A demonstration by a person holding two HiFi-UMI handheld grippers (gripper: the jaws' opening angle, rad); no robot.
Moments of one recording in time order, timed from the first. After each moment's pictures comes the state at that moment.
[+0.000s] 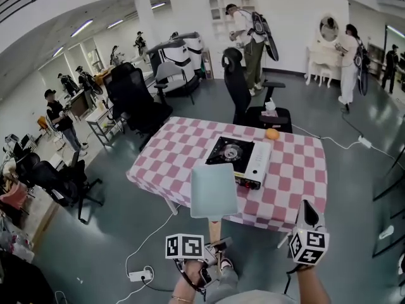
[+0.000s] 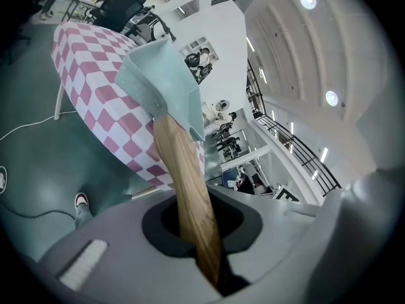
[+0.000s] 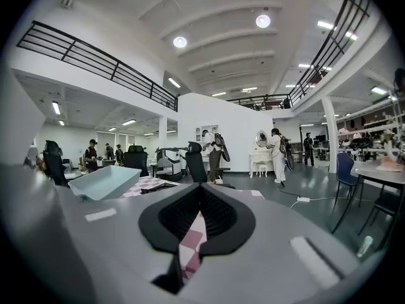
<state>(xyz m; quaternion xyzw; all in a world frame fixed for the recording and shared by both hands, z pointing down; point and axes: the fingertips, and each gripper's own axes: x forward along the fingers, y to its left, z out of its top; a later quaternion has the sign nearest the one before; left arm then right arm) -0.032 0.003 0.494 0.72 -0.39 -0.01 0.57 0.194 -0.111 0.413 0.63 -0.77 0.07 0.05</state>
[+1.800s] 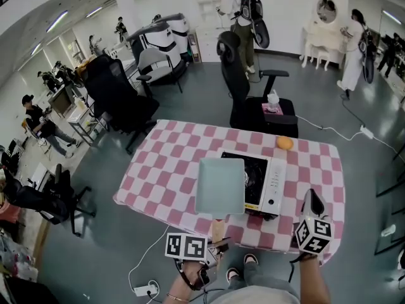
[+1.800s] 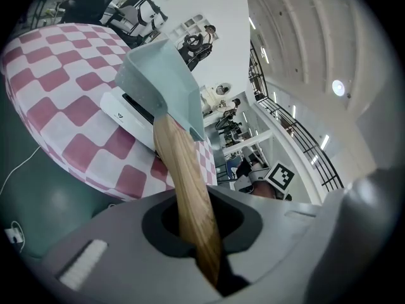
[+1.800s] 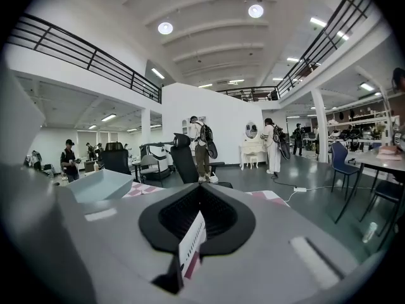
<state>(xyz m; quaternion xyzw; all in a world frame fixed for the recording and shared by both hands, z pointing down) -0.117 -0.196 0.505 0.73 -0.33 0.07 0.59 0.124 -0.336 0.430 0.67 -0.73 0.12 0.06</state>
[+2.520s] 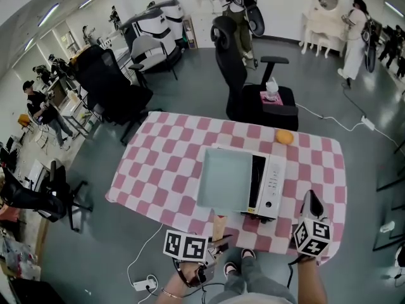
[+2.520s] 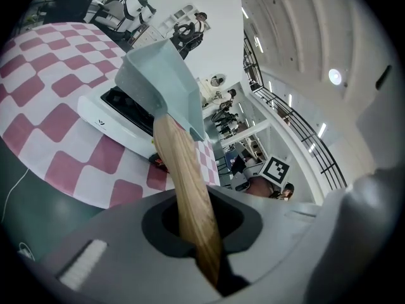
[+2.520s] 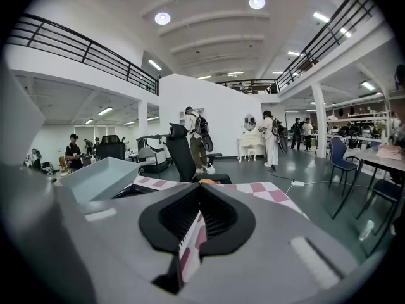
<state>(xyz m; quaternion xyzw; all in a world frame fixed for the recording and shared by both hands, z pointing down) -0.100 -0.235 0.521 0.75 -0.31 0.11 0.57 0.135 -0.369 0.468 0.68 -0.72 0.14 0.08</state>
